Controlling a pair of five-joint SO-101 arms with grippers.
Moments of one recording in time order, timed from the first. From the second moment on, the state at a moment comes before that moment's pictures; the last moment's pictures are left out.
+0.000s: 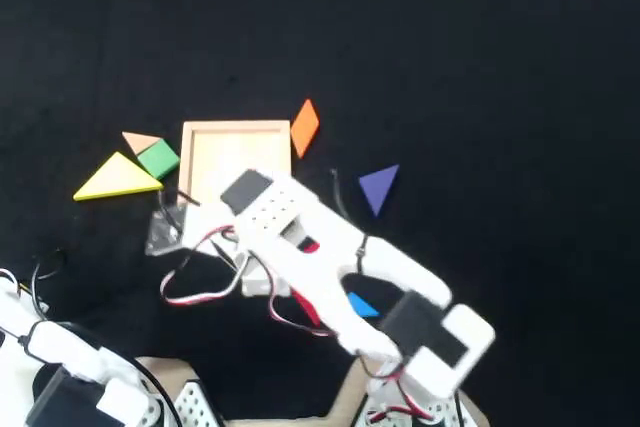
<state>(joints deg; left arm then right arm) -67.2 -24.7 65.5 38.4 -6.3 -48.4 5.6 19.2 83.9 39.0</state>
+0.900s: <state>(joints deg) -67.2 -24.7 65.5 38.4 -6.3 -27.4 30.7 -2.3 82.4 45.2</state>
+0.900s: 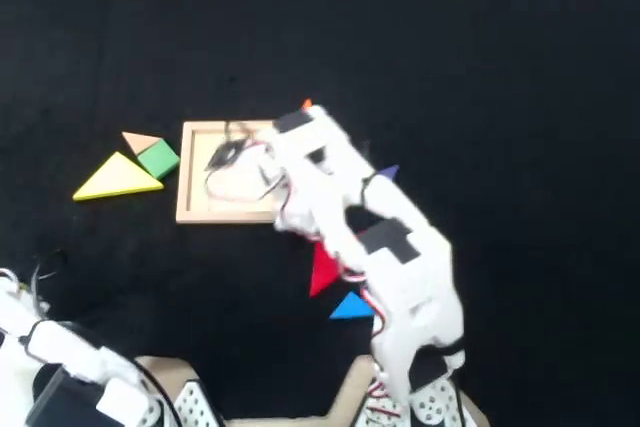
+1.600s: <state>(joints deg) -66.0 -24.7 65.5 38.4 -6.1 -2.9 -1.0 4.2 87.5 62.0</state>
